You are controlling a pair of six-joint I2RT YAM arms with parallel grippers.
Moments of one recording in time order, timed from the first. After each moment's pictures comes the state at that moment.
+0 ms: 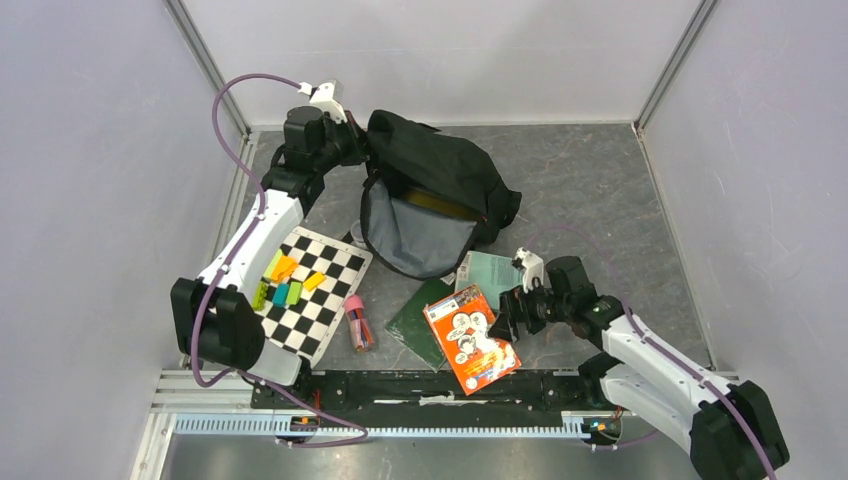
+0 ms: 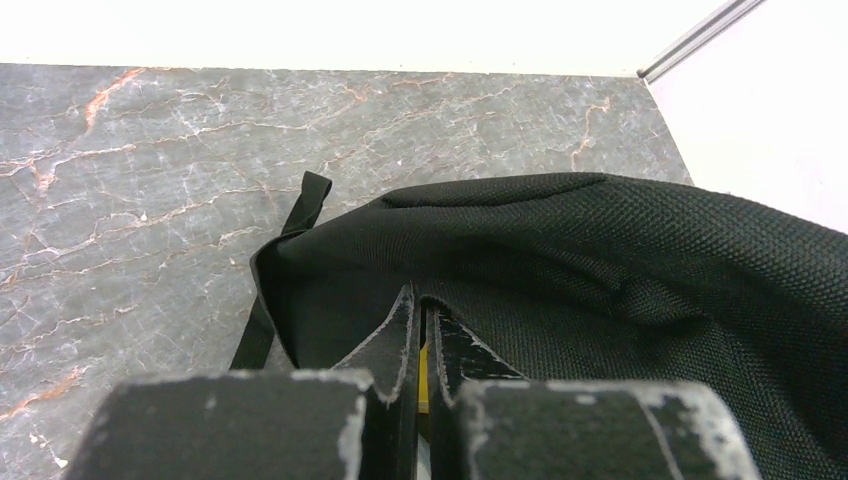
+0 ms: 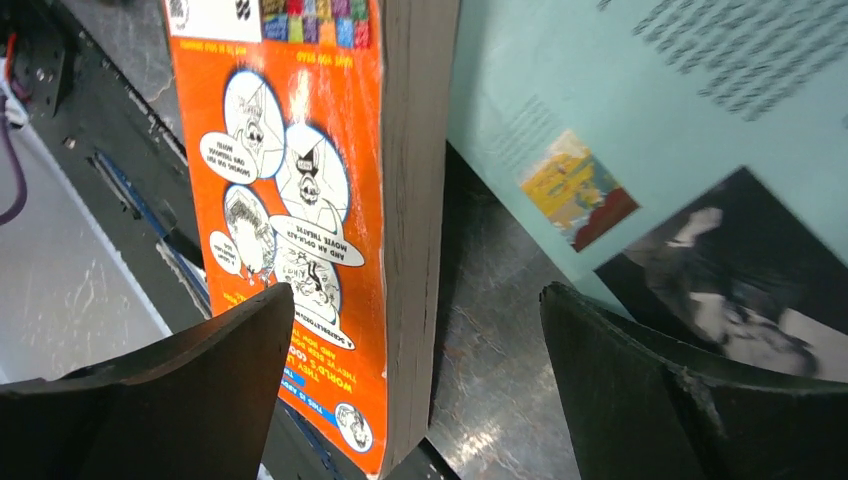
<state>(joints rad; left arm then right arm) -0.25 1.49 1.33 -0.13 0.21 -0.38 0.48 0.86 0.36 -0.36 -0.51 0.20</state>
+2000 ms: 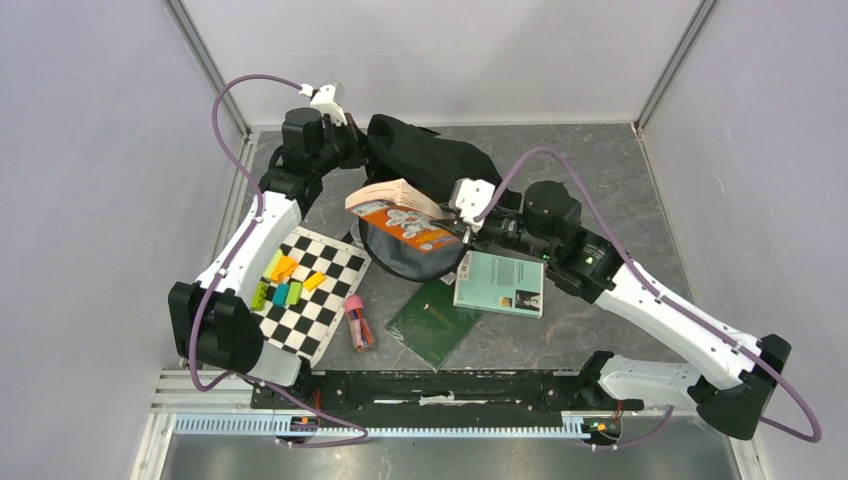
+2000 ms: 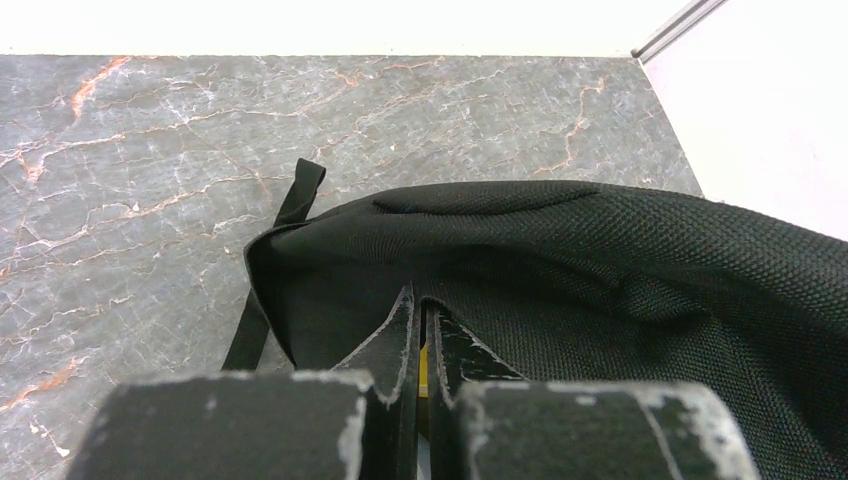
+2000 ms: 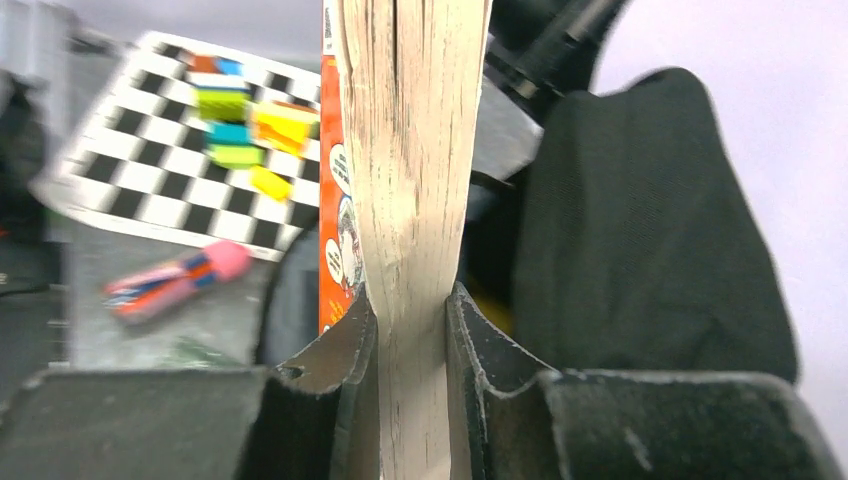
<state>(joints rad) -0.25 1.47 1.33 -0.16 0.25 -0.36 0.84 1.10 1.16 -0.16 -0.36 -0.35</state>
